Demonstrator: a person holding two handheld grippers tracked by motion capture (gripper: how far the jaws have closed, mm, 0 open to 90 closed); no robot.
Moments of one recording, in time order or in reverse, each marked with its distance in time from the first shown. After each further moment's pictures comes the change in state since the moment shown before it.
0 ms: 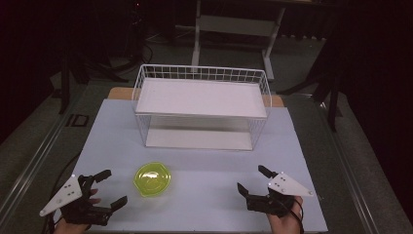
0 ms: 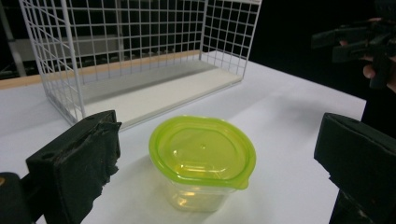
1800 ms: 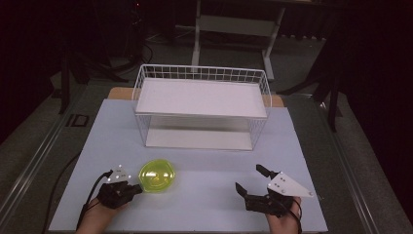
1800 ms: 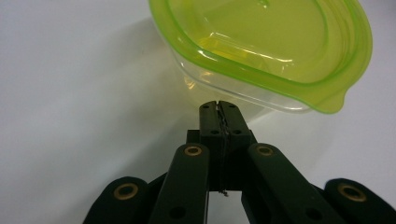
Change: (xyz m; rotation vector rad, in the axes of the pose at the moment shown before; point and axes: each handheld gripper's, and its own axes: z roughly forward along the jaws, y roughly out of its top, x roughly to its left) left arm 0.010 -0.022 0.088 0.586 0.095 -0.108; right arm 0.003 0.003 0.001 -0.041 0.032 0.002
